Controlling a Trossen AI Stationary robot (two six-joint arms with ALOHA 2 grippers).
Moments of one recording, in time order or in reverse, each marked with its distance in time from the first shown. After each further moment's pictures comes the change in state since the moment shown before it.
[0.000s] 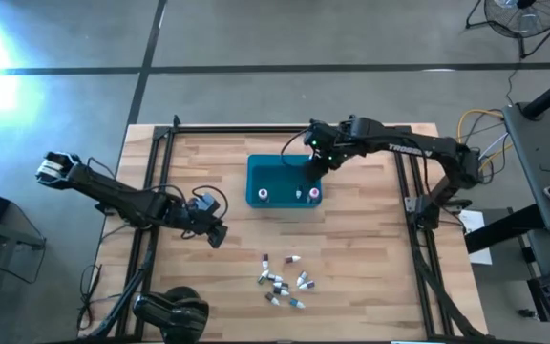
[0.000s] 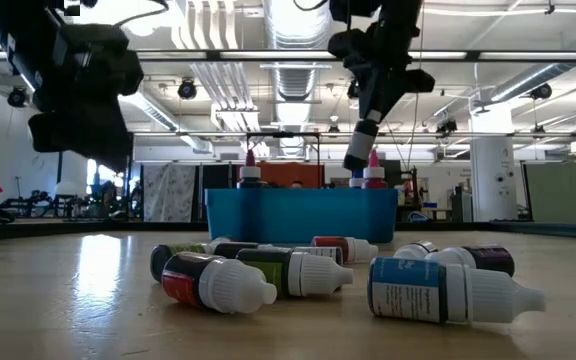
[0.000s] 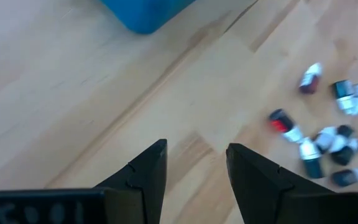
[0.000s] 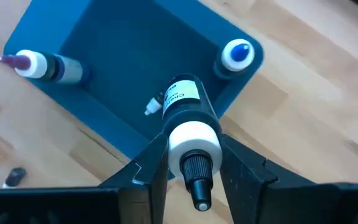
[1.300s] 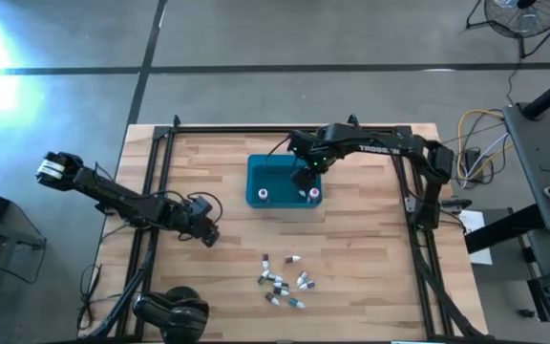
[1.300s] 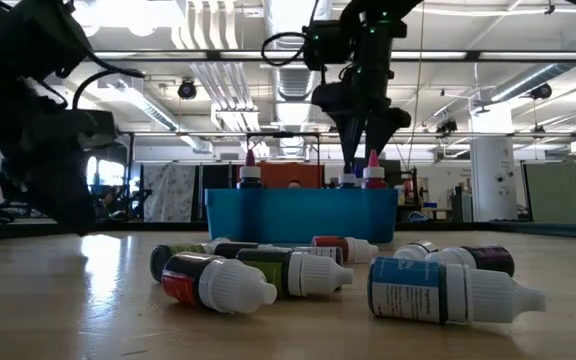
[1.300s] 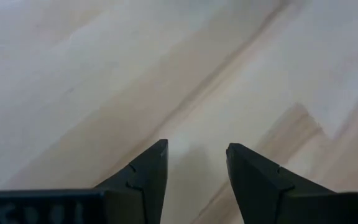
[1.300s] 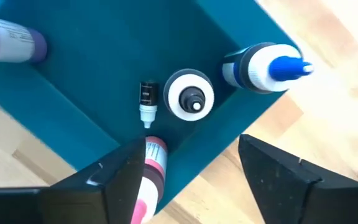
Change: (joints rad) left arm 0.007 0.002 -0.232 0.110 -0.046 -0.030; right arm -0.020 0.191 0.033 0.020 -0.014 -0.159
